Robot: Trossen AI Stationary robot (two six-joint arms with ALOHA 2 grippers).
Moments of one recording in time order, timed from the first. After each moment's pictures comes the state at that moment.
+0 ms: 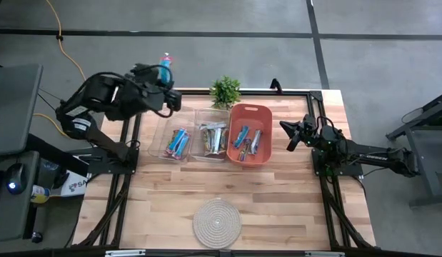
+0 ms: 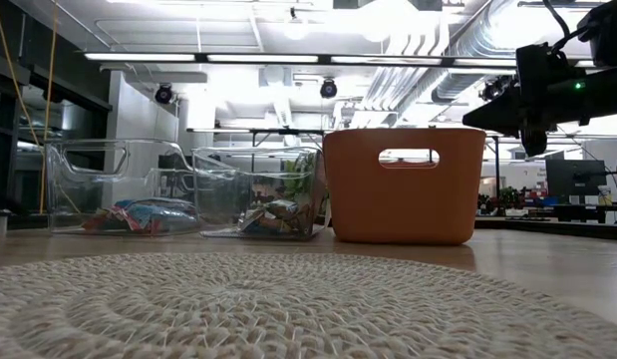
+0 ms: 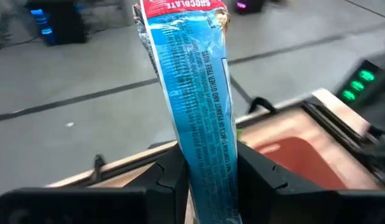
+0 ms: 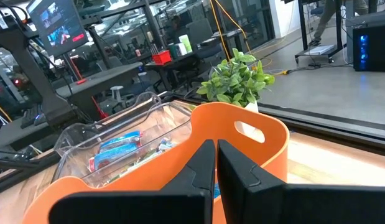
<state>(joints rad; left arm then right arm) -0.06 1.49 2.20 -1.56 -0.95 -0.89 -0.27 0.26 0.01 0.22 0.28 0.36</state>
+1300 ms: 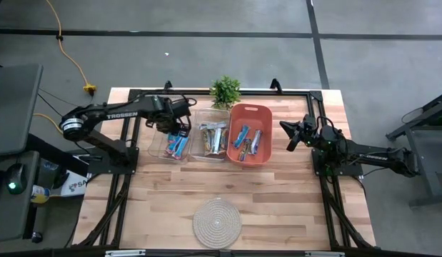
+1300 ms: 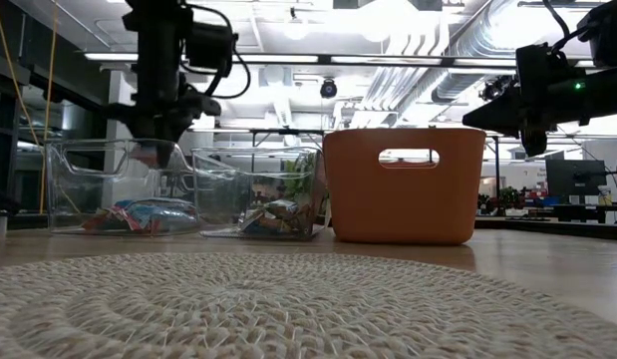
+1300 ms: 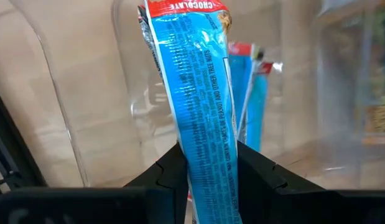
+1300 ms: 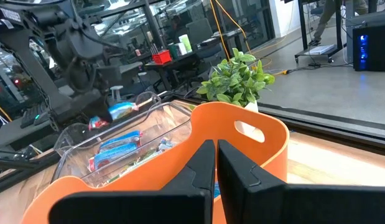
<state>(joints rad) 0.40 1.40 1.05 -1.09 -0.09 -0.88 -0.27 0.26 0.01 0.22 0.28 0.36</state>
